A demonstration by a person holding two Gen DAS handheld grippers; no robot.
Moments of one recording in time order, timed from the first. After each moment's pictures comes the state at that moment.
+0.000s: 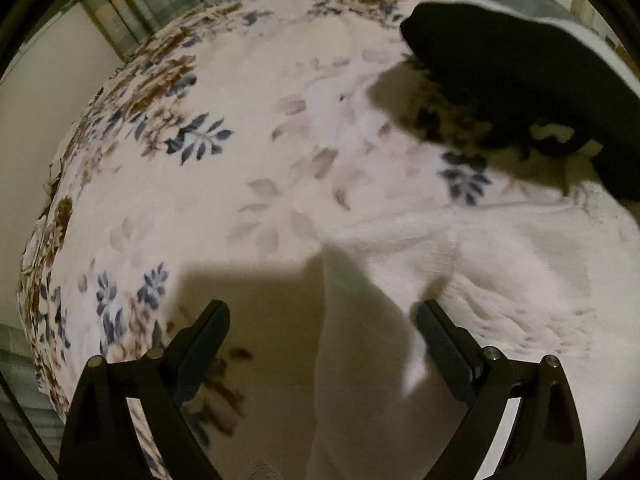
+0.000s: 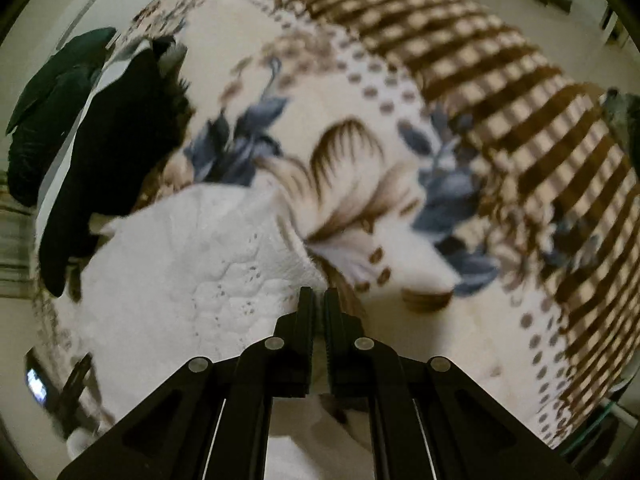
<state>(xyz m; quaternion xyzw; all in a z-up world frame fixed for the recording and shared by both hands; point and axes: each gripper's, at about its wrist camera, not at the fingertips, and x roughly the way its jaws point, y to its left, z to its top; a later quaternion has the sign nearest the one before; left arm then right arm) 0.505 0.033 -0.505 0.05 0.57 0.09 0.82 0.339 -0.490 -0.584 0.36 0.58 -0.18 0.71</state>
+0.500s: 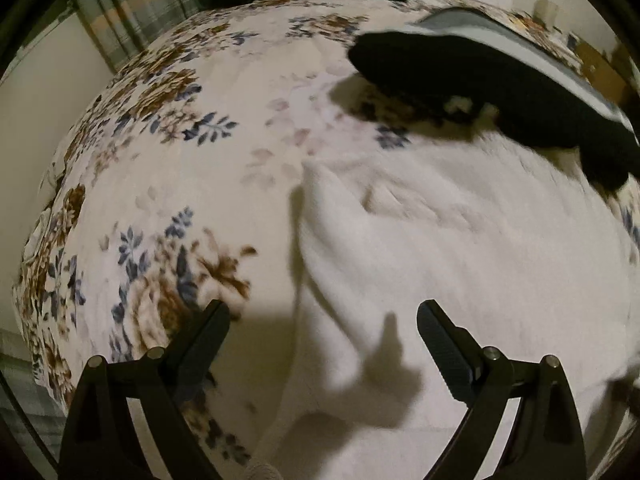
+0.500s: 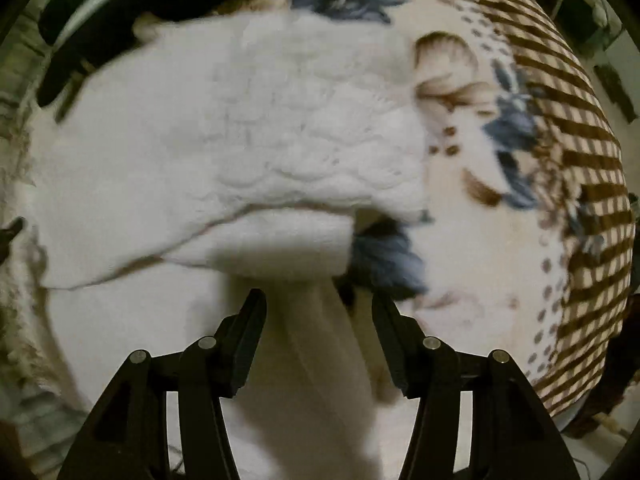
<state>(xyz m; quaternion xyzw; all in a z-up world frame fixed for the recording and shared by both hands) 0.414 0.013 -0.457 0.05 0.55 0.04 0.83 0.305 -0.394 -0.606 0.15 0.67 -0.09 0.72</state>
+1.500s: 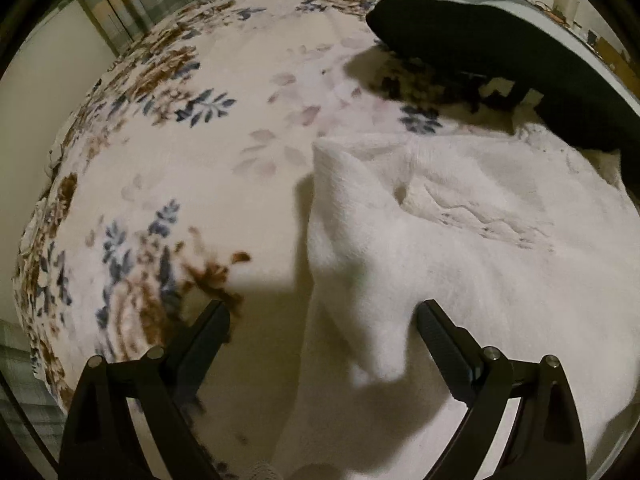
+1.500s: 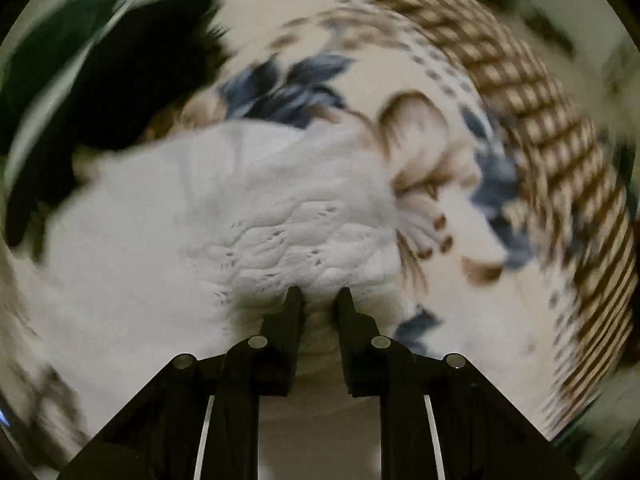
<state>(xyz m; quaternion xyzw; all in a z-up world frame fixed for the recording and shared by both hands) 0.443 0.023 -0.492 0.04 0.57 0.07 0.82 0.371 -0.413 -0.587 0.21 0.61 -0.21 0.73</state>
